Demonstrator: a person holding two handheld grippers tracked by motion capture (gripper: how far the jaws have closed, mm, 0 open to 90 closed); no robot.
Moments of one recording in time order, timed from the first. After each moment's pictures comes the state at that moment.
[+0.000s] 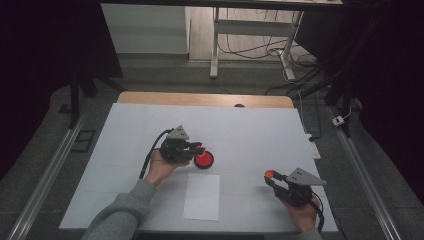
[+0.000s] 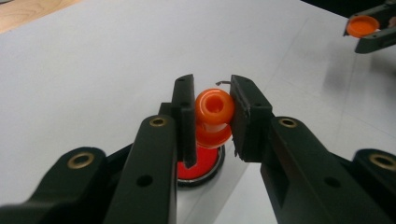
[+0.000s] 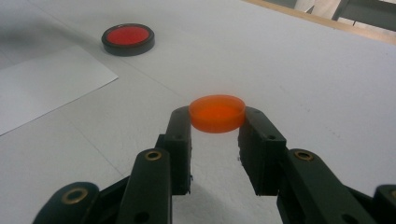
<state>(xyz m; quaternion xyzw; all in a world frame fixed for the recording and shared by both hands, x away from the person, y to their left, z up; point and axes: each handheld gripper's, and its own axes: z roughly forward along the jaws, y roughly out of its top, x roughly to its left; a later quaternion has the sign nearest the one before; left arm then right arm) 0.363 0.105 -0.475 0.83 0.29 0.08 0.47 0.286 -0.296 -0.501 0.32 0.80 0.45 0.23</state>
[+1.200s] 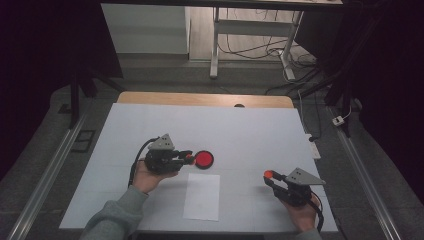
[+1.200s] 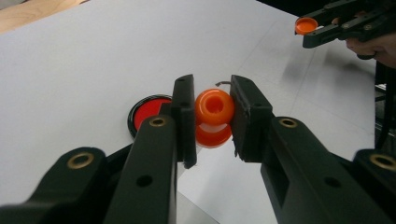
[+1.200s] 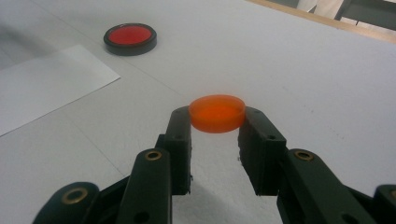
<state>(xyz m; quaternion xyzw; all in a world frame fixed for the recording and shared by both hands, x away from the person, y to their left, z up) 0.319 0.131 -0.460 0.82 0.29 0.08 0.49 0.287 -0.294 -0.502 0.32 0.80 0.46 0.23</state>
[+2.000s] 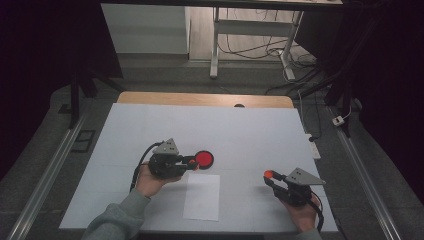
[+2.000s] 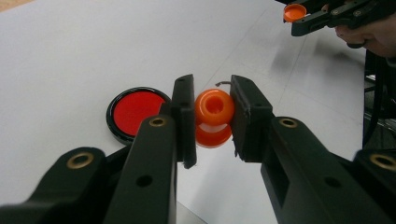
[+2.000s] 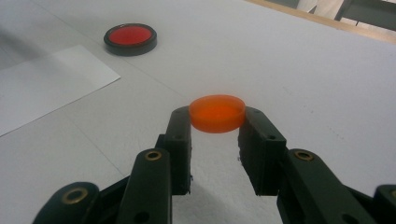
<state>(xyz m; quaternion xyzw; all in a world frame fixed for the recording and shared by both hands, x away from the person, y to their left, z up) 0.313 0.120 -0.466 0.83 0.28 0.06 0.48 0.286 -0.294 -0.501 0.32 0.80 0.46 0.23</state>
